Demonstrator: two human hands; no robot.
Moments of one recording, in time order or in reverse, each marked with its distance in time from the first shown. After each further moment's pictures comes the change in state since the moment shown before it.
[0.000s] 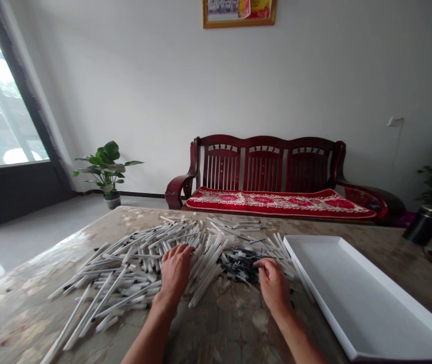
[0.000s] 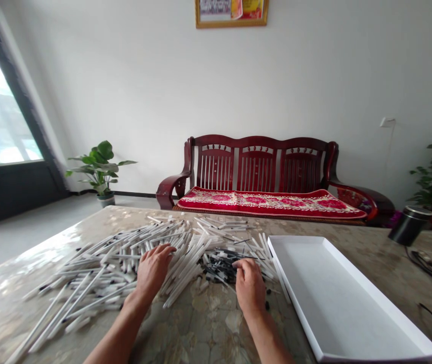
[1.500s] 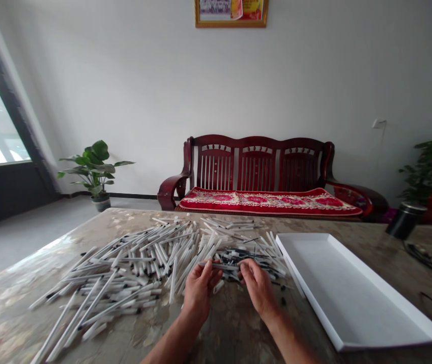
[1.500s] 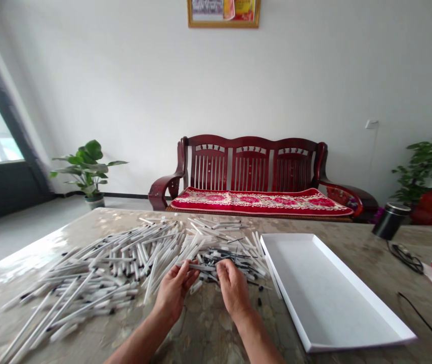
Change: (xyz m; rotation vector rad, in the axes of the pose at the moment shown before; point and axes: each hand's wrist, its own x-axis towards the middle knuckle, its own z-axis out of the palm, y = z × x) left_hand -0.040 0.093 0.028 -1.918 -0.045 -0.758; right_hand -0.007 -0.030 0.003 0.270 -0.291 0.157
